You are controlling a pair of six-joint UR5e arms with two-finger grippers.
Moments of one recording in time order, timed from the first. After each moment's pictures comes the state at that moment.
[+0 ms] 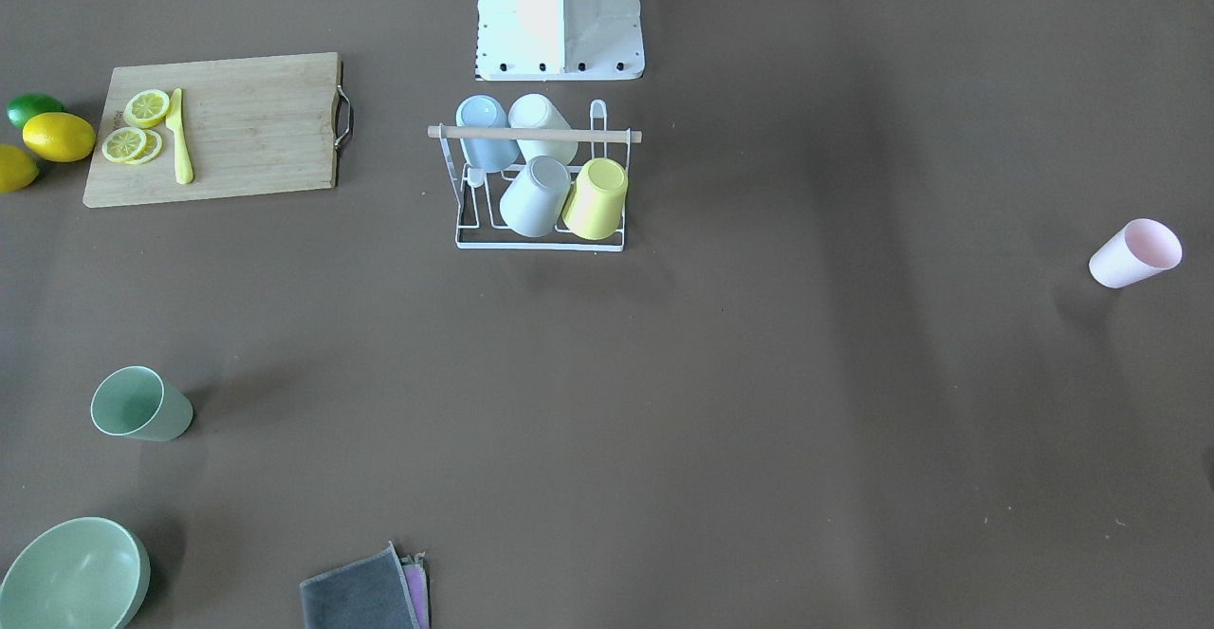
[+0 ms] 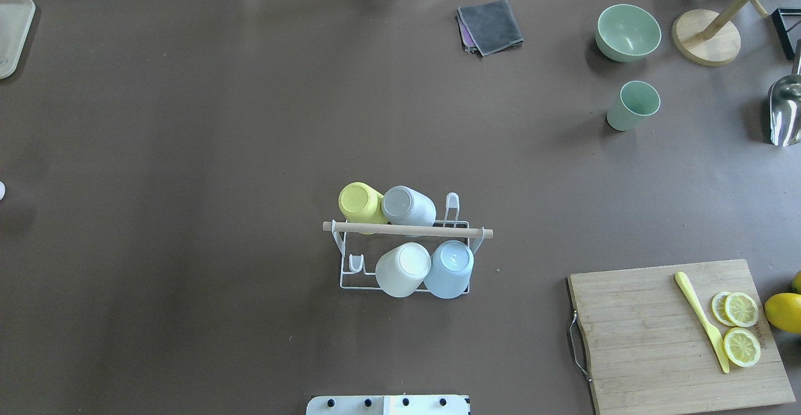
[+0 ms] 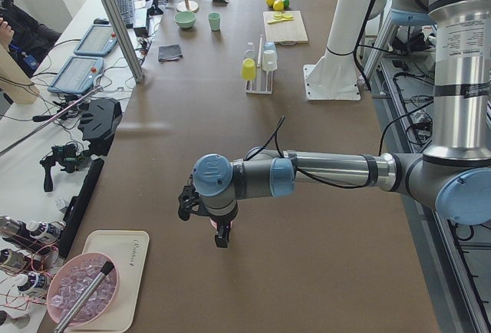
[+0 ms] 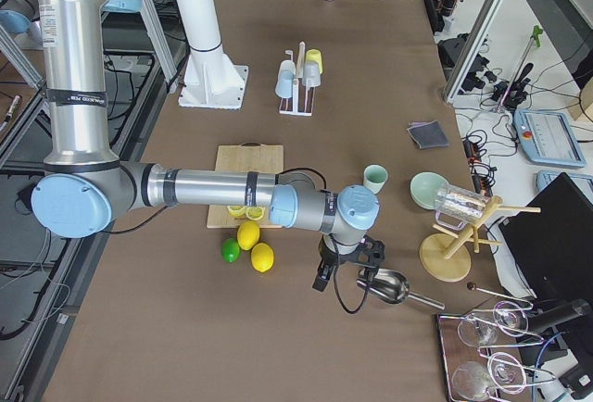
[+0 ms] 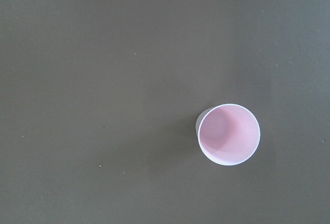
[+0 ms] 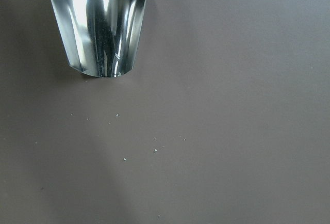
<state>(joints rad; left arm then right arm) -1.64 -1.50 -1.69 -1.43 -2.40 0.17 1.52 -1.56 1.56 -1.68 2.30 0.29</state>
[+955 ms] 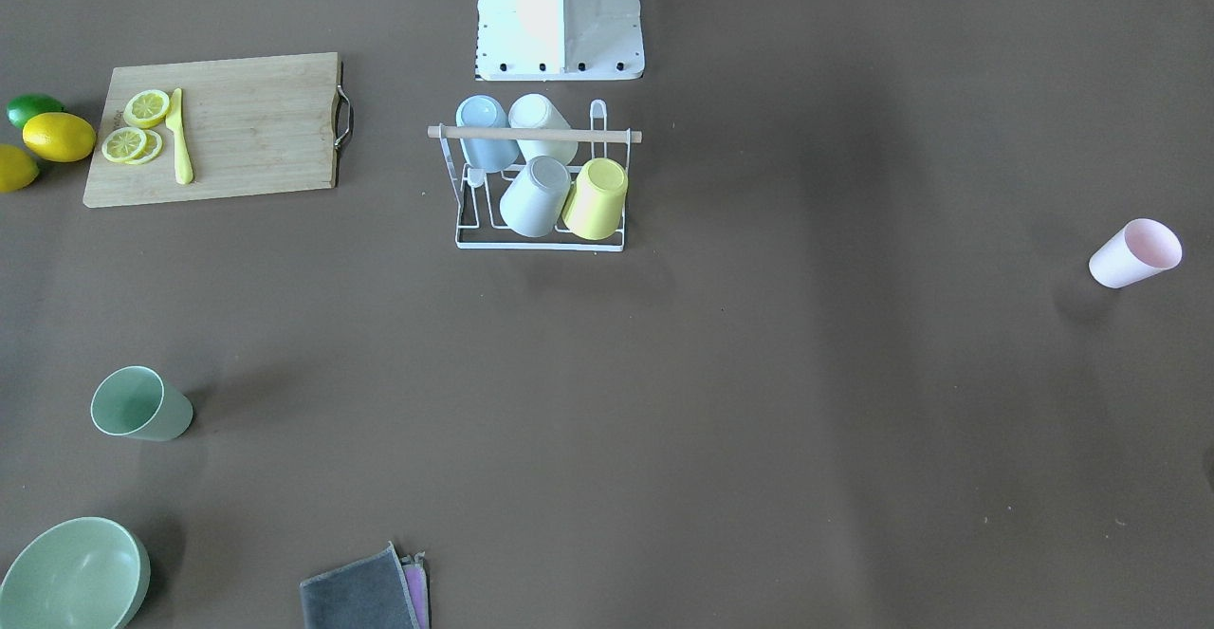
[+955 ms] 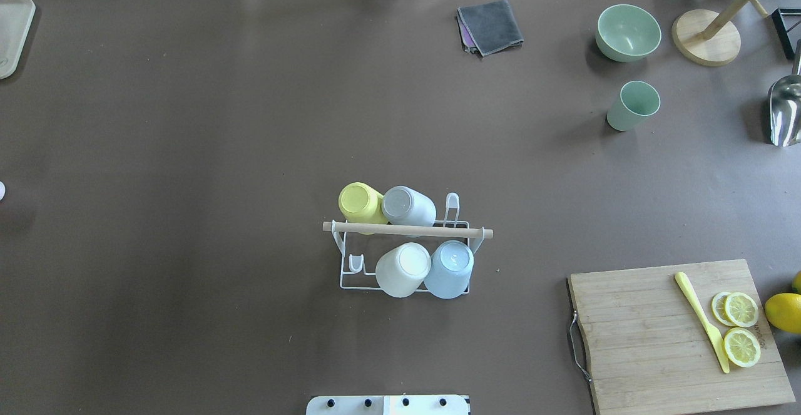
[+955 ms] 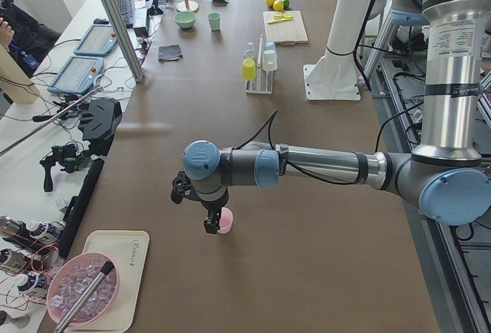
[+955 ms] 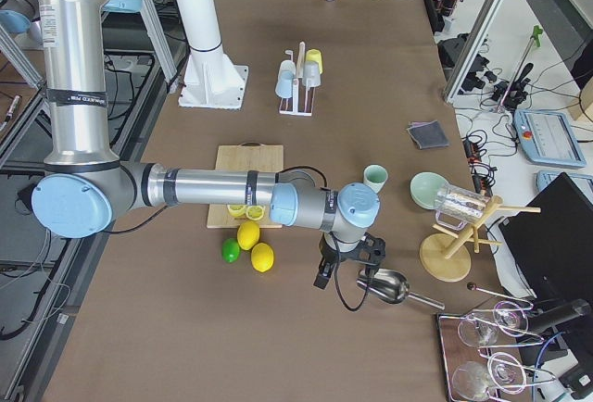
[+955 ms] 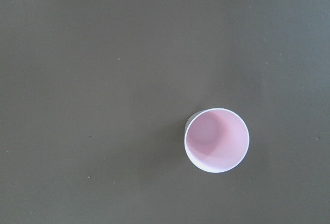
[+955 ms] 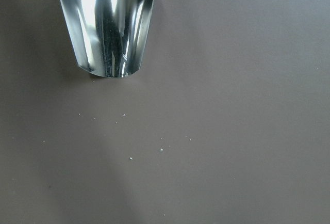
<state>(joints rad) -1.55 -1.56 -1.69 -1.45 -2.40 0.17 1.52 -1.56 1.56 -1.68 2.31 0.29</state>
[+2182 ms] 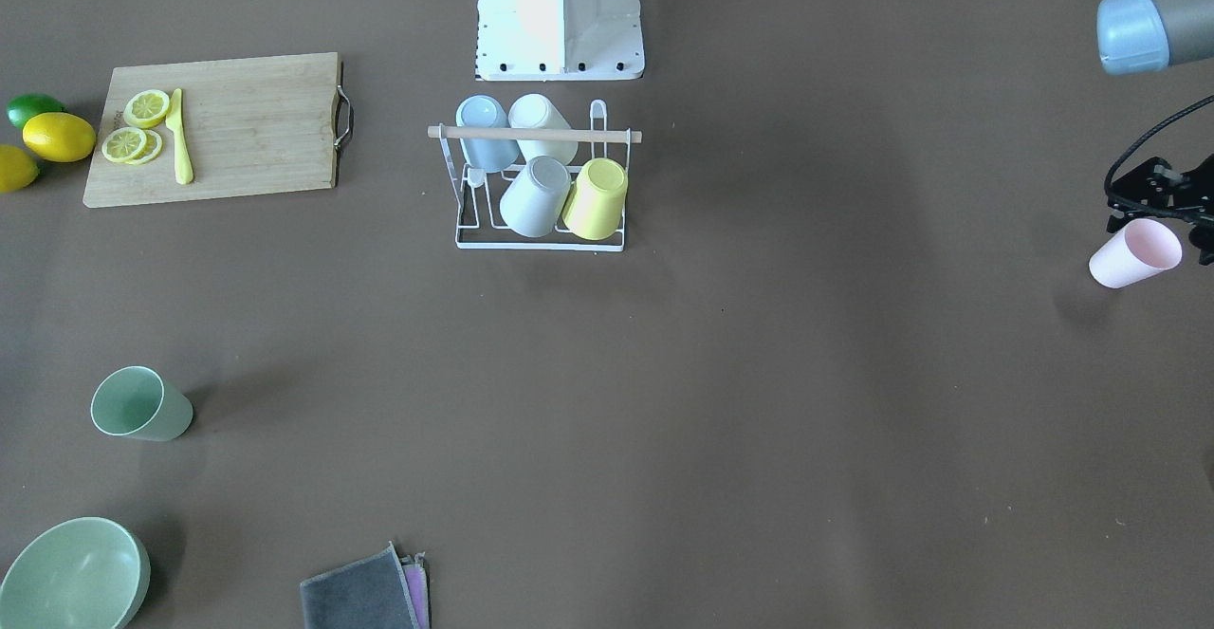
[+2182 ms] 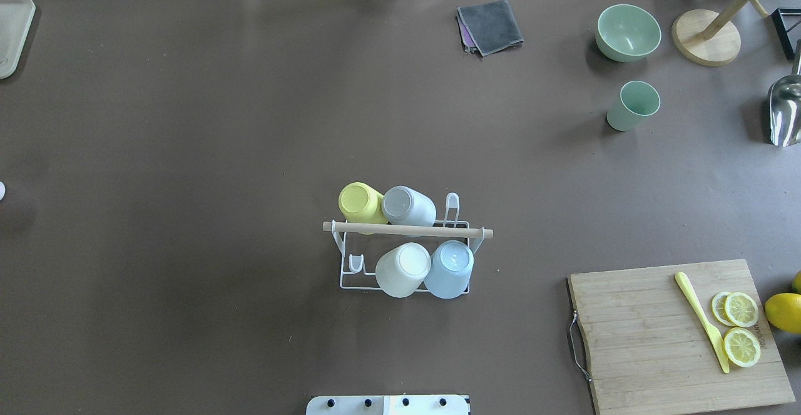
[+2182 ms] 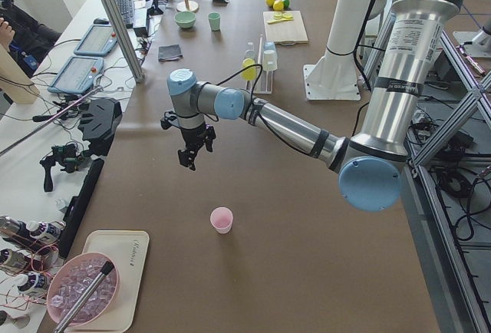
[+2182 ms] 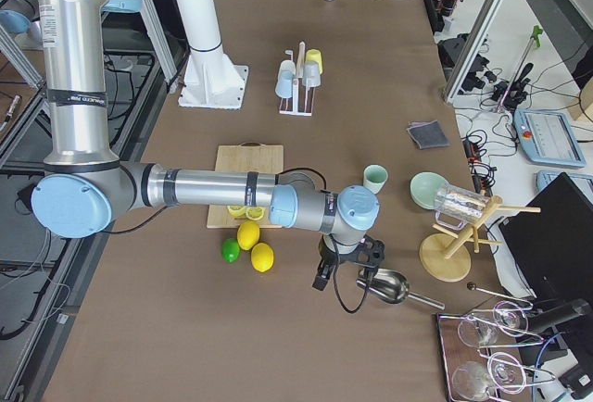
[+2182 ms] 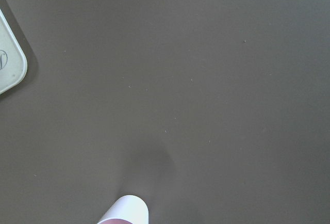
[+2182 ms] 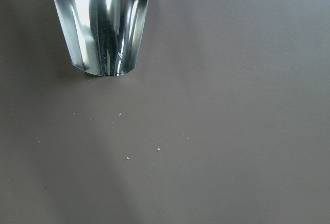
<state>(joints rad) -1.25 -1.80 -1.78 -1.32 -2.18 0.18 1.52 -1.56 1.55 -1.68 2.31 0.29</state>
